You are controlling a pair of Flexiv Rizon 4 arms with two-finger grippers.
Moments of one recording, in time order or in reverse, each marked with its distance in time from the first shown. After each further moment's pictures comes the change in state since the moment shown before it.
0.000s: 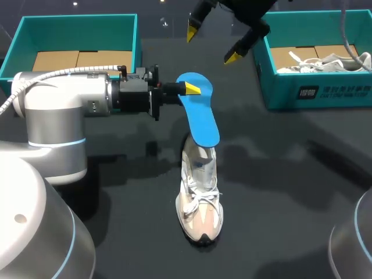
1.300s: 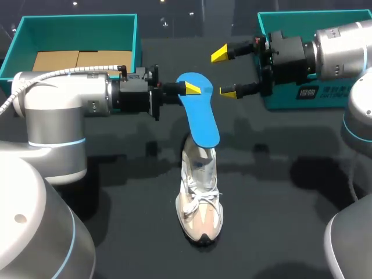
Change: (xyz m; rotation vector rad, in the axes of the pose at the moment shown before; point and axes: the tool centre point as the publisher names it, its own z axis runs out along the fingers) left arm 0.002 0.001 0.000 -0.006 0.005 0.016; right arm -0.054 0.002 0.037 -0.042 0.722 0.007
